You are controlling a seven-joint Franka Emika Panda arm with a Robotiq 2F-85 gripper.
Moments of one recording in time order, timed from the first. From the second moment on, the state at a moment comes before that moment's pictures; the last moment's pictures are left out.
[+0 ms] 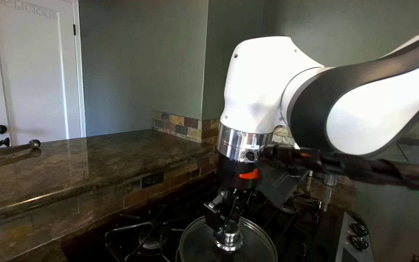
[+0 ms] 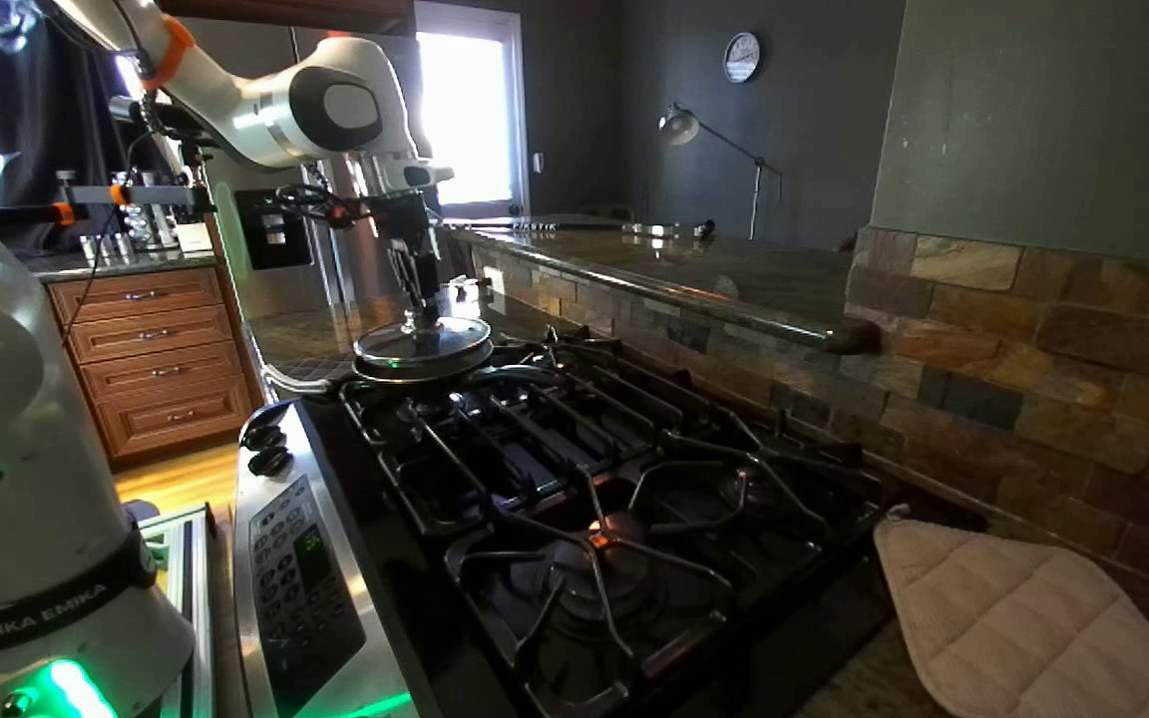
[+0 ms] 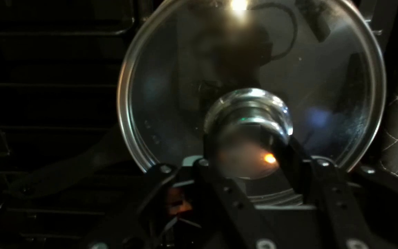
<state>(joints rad) 0.18 -0.35 0.34 -2.55 -0.05 2.32 0.54</state>
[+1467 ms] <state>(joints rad) 0.18 -0.29 0.35 -2.56 -0.06 2.40 0.59</state>
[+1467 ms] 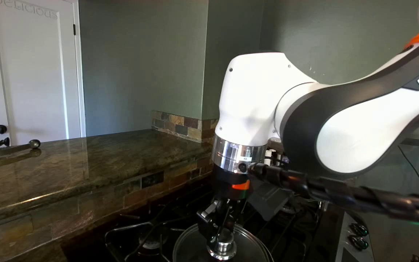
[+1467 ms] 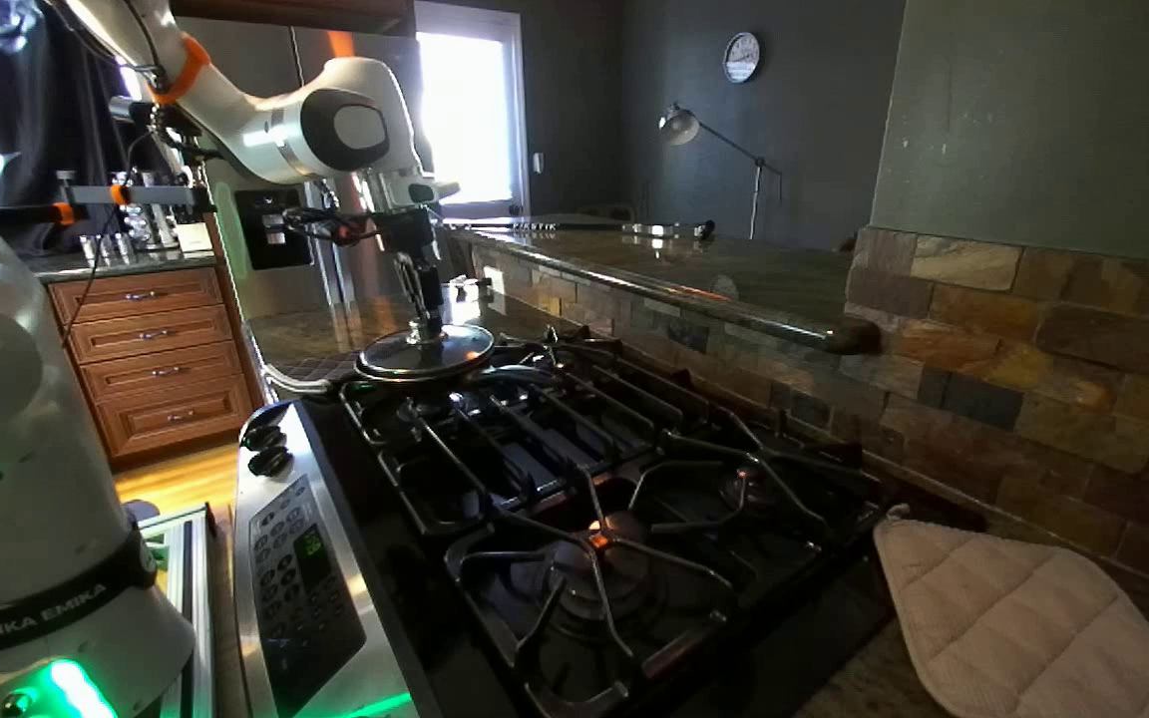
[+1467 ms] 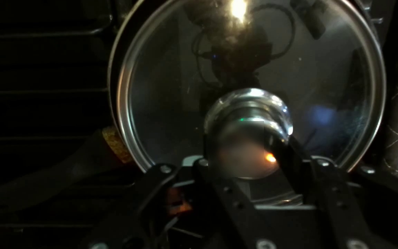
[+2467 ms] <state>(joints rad) 0.18 -0.28 0.35 -2.57 -0.09 2.39 0.59</state>
